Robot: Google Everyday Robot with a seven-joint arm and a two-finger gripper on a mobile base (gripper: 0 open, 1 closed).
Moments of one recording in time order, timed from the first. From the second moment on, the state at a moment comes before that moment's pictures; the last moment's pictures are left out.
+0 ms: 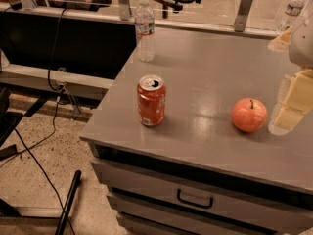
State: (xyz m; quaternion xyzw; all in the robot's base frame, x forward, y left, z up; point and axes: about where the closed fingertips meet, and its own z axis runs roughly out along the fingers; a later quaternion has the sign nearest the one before) arm 0.438 -0.217 0.977 -0.60 0.78 -0.04 0.16
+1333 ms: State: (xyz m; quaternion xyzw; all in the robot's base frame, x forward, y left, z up) arm 0.507 -0.094 0.936 -0.67 0.71 0.03 0.22
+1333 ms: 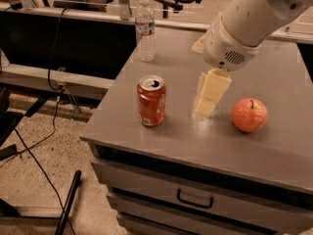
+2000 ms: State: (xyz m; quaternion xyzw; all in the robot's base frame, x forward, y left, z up) arm 0.513 -0.053 0.909 -0.69 0.68 0.10 0.24
